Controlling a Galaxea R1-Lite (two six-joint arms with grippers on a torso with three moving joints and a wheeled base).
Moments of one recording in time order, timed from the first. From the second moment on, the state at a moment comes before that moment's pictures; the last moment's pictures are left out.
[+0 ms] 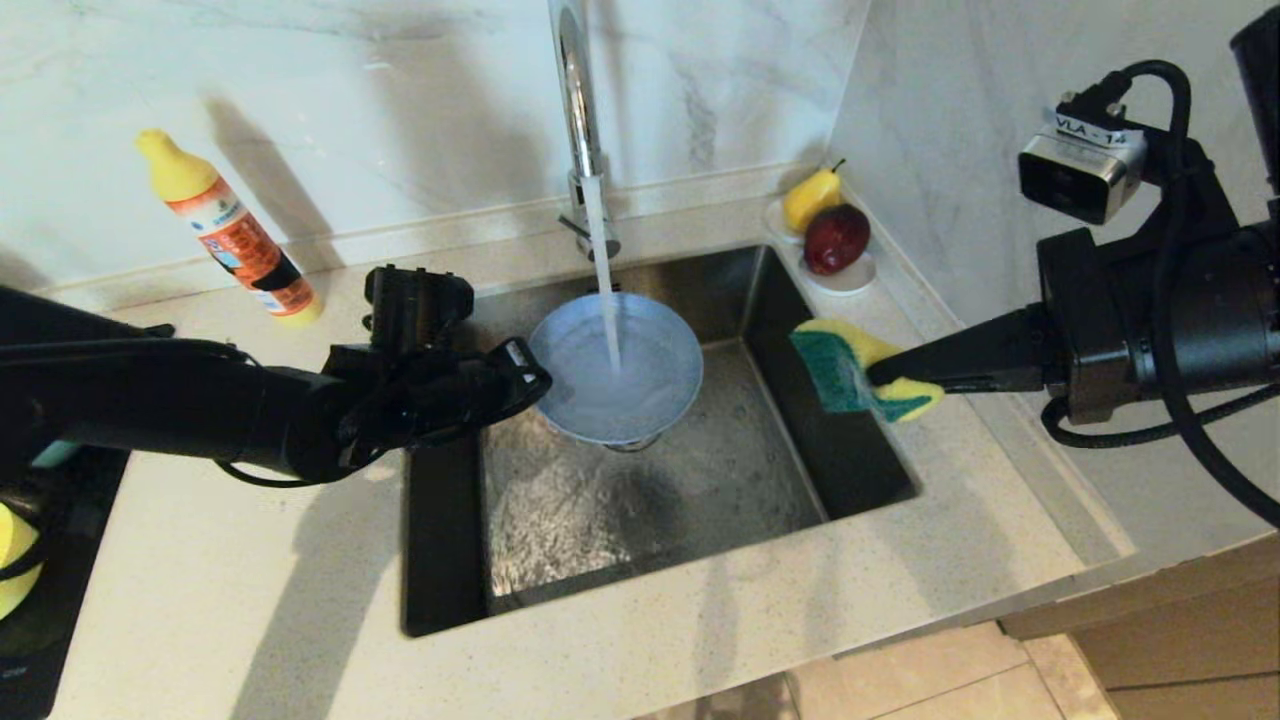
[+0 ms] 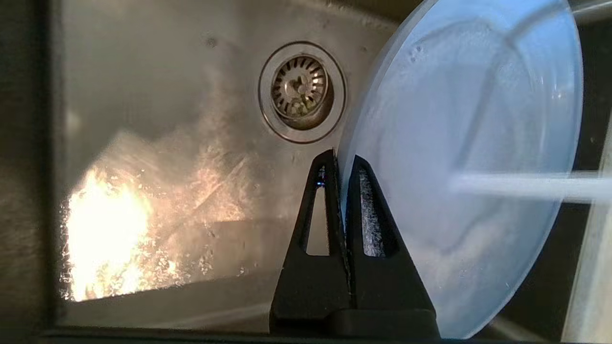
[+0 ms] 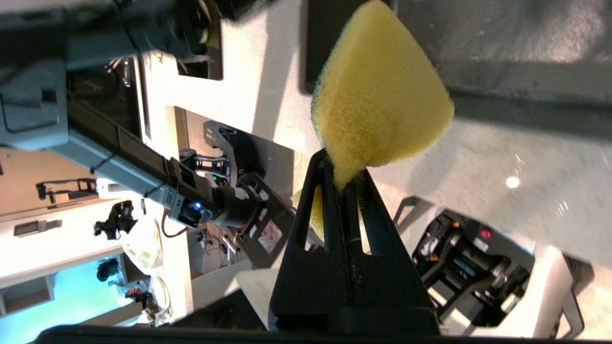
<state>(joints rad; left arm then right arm) -0.33 1.98 -1.24 -0.36 0.05 -0.68 0.53 1.47 -1.49 0.50 0.51 0.49</state>
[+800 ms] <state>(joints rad) -0.34 2.03 -1.31 -0.25 -0.13 -0.76 0.52 1.40 -1.35 0.42 0.50 0.48</state>
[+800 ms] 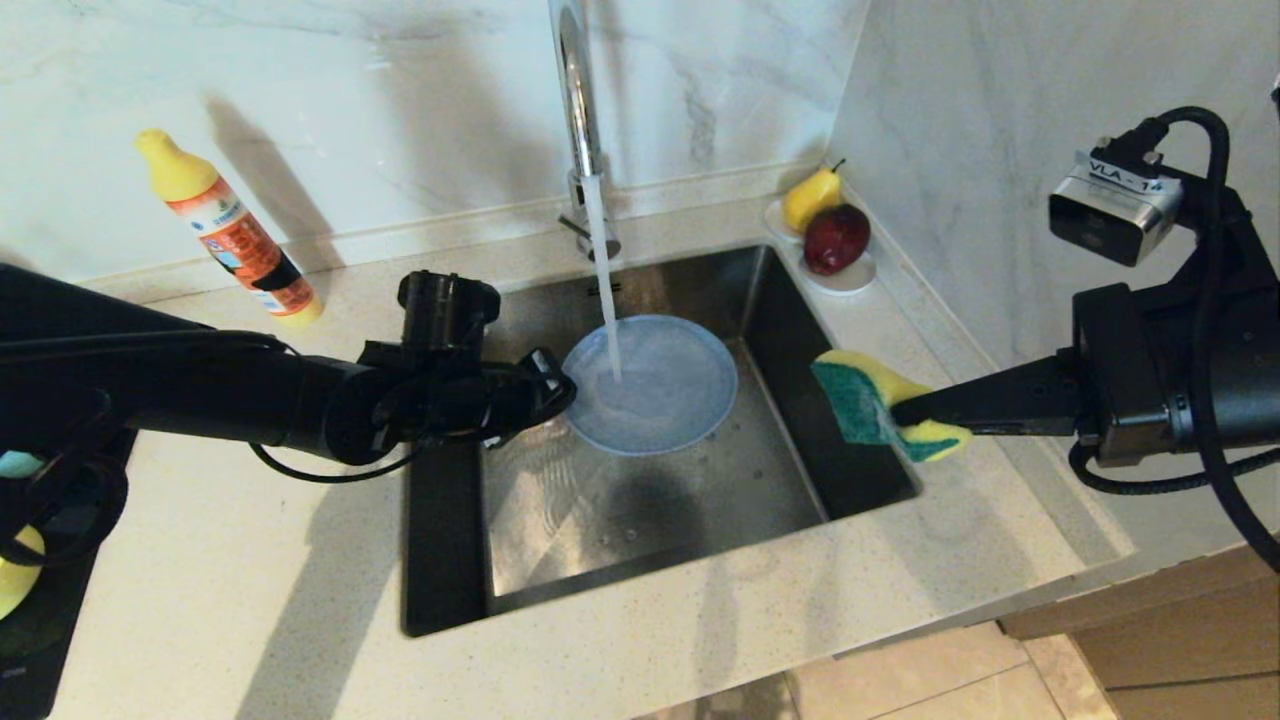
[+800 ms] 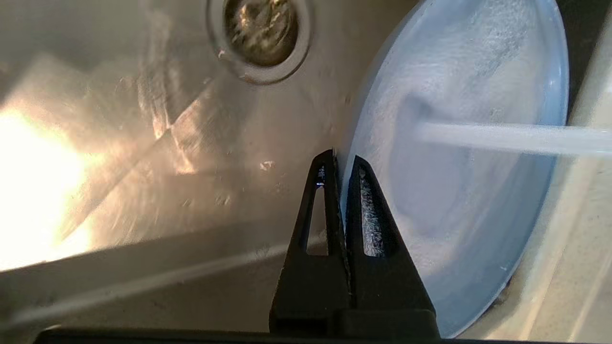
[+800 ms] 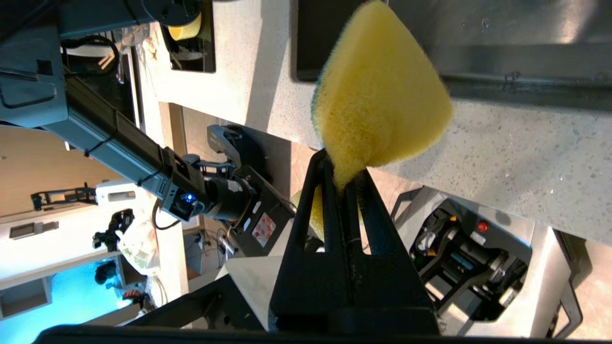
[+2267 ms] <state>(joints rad) -0.21 1.69 -0.97 -0.60 0.32 -0.07 0.53 1.33 -1.15 0.42 0.50 0.49</state>
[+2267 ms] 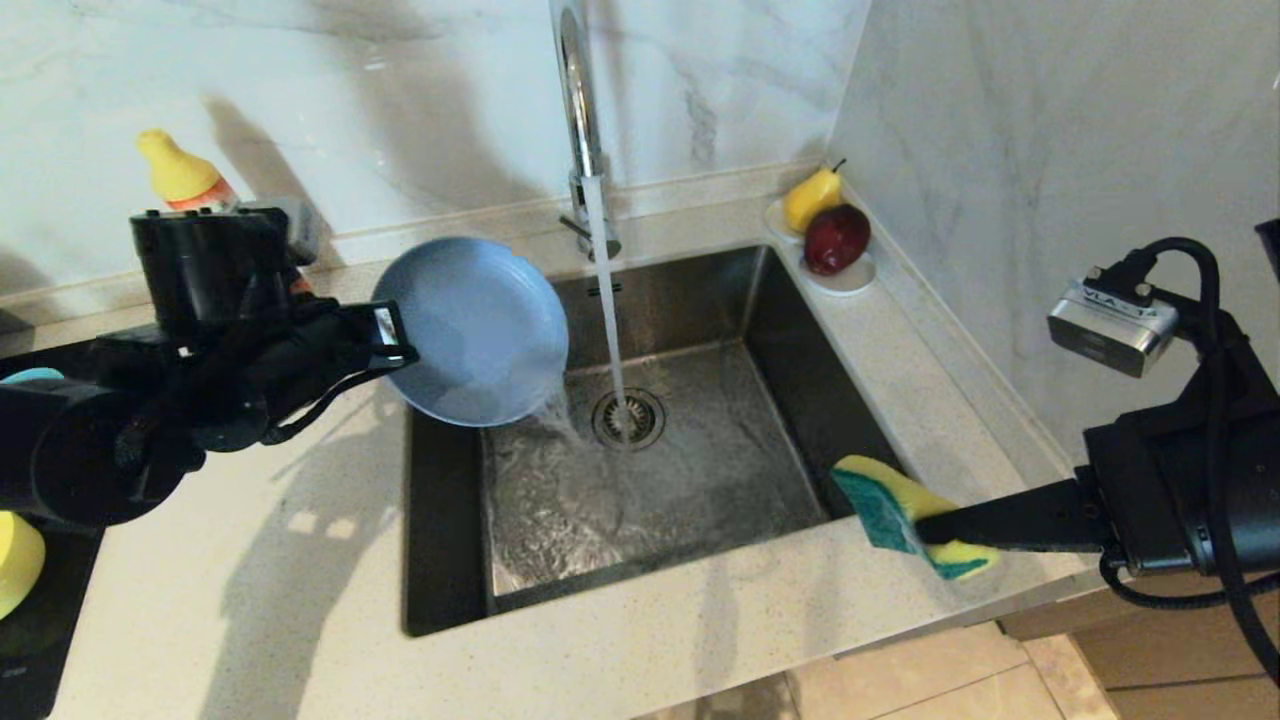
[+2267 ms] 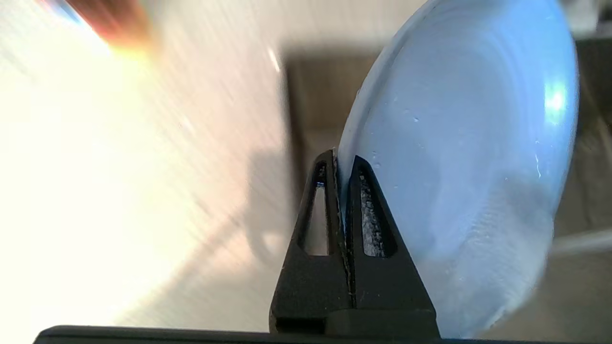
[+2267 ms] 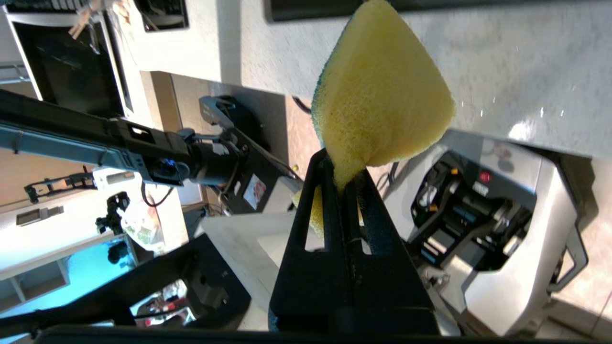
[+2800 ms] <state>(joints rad) -0.20 1.68 -0.73 -1.31 0.31 0.25 0.52 1.33 -1.09 0.34 0.50 0.49</state>
